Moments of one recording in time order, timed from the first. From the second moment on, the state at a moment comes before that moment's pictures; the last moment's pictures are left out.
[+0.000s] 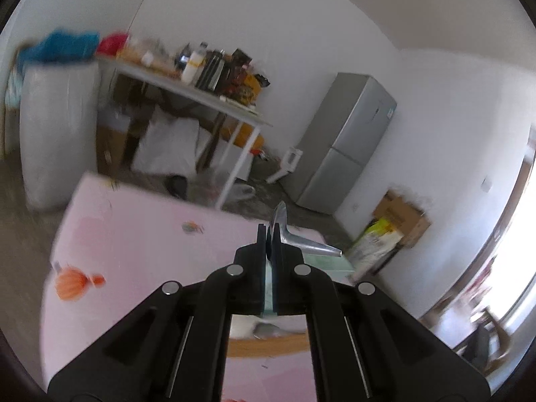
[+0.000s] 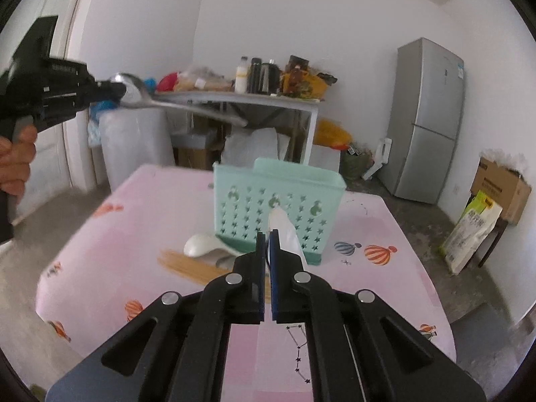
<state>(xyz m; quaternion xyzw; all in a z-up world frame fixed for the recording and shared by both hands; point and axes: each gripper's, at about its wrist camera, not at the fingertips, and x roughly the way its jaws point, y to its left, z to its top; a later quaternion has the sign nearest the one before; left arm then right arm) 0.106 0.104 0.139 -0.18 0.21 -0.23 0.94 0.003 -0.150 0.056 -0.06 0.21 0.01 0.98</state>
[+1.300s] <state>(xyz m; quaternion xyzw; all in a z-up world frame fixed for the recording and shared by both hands) 0.162 0.029 0.102 -0.09 0.28 -0.20 0.93 0.011 -0.262 0.124 0.12 0.14 0.06 0.98</state>
